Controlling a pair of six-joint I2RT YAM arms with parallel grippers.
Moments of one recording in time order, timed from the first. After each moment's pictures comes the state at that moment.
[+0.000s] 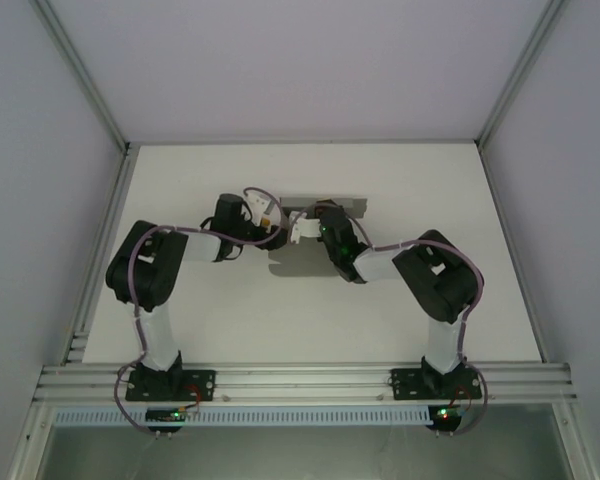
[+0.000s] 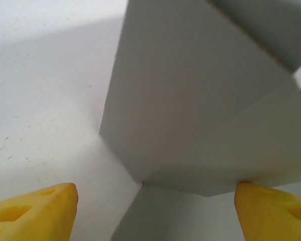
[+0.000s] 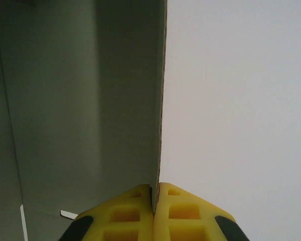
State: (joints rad) left arm -0.40 1.90 0.91 0.37 0.47 -0.07; right arm 0.69 1.87 0.87 0.73 0.47 -1.40
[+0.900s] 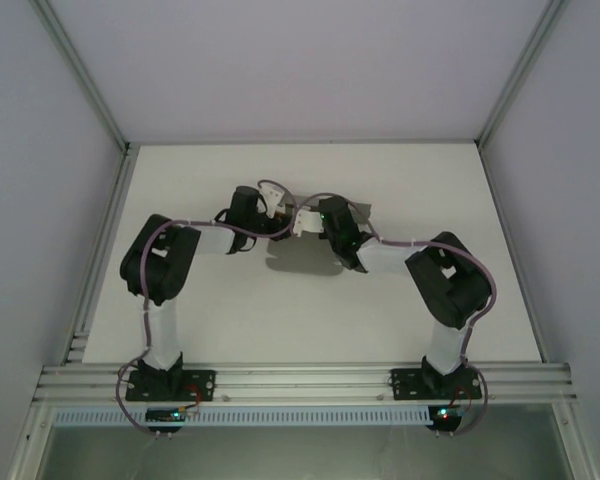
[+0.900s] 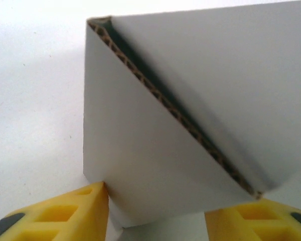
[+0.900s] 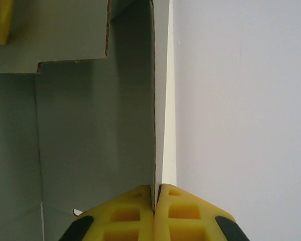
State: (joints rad) left arm -0.46 1.98 1.05 0.34 0.38 -0.12; right arm 0.66 1.81 0.96 0.40 0.42 -1.23
